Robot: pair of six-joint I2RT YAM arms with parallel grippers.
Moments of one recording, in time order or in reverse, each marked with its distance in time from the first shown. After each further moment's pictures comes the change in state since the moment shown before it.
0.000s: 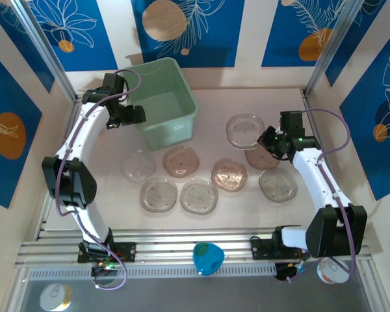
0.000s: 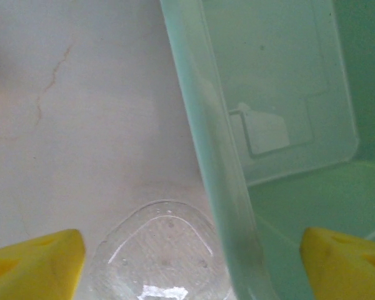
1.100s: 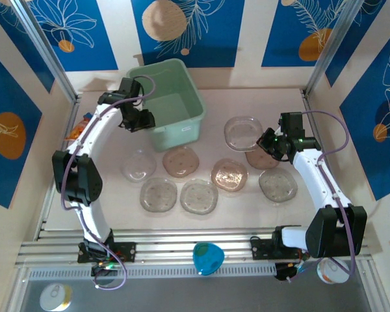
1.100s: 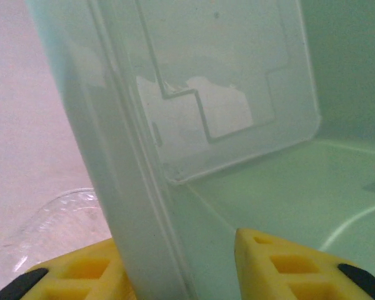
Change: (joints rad) left arm -0.114 0.040 -0.036 0.056 0.105 -0.102; right arm -0.012 0.000 -0.012 -0.006 -0.059 0.001
